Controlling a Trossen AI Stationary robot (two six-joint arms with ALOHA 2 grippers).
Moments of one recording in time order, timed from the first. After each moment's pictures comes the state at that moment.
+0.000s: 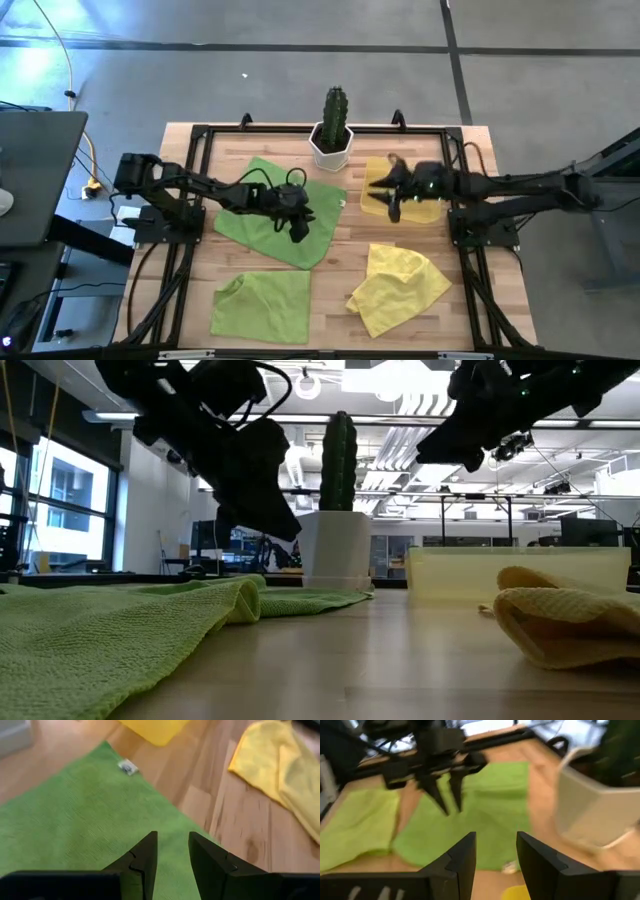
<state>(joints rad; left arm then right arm) 0.12 1.58 0.74 0.11 -0.07 -0.42 -0.10 0.98 0.54 0.03 0.03 0.17</state>
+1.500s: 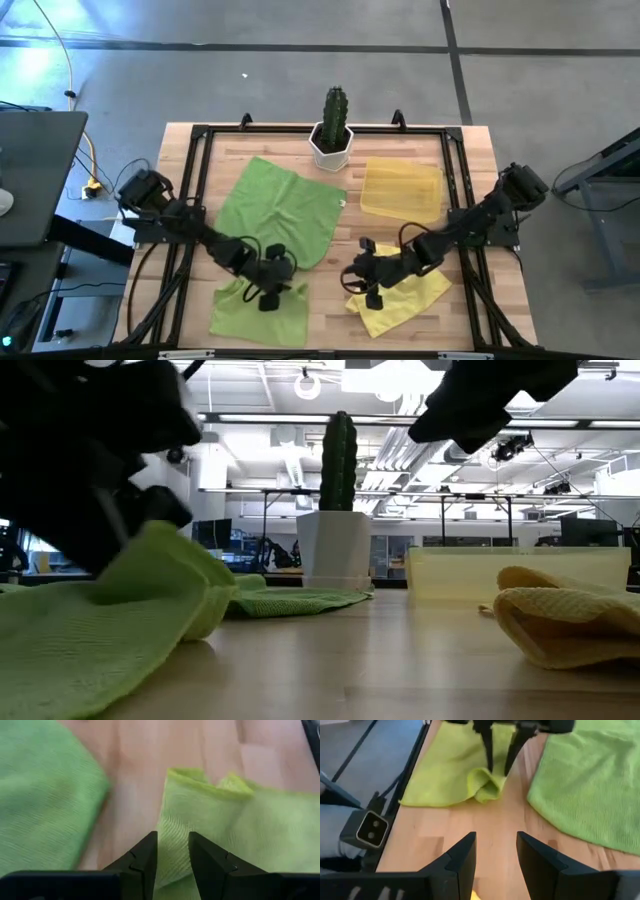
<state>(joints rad) -0.44 1.71 0.74 0.05 -0.18 -0.52 0.53 1.59 0.92 0.02 0.28 0.38</state>
